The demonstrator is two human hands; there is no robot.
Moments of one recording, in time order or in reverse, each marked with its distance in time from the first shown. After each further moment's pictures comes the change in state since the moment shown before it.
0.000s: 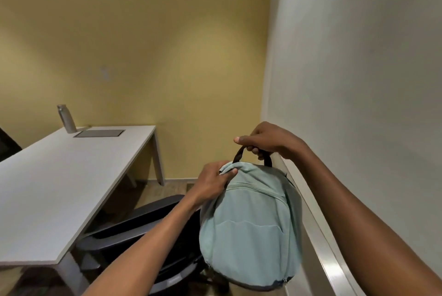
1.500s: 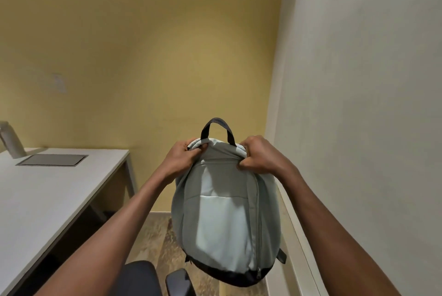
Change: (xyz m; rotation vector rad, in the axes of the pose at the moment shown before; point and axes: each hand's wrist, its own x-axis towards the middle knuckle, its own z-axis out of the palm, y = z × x) left_hand 0.438 -0.098 -0.060 -0.128 0.176 -0.070; right_hand 0.410 0.122 -0.112 -0.423 0.157 -0.302
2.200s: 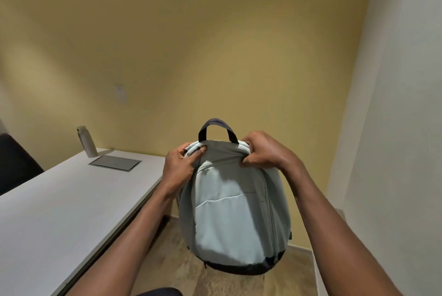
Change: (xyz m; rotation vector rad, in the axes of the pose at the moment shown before) left_hand 0.124 -0.055 -0.061 -0.143 0.513 -0.046; right_hand 0.238 0.023 0.044 0.127 -0.144 -0.278
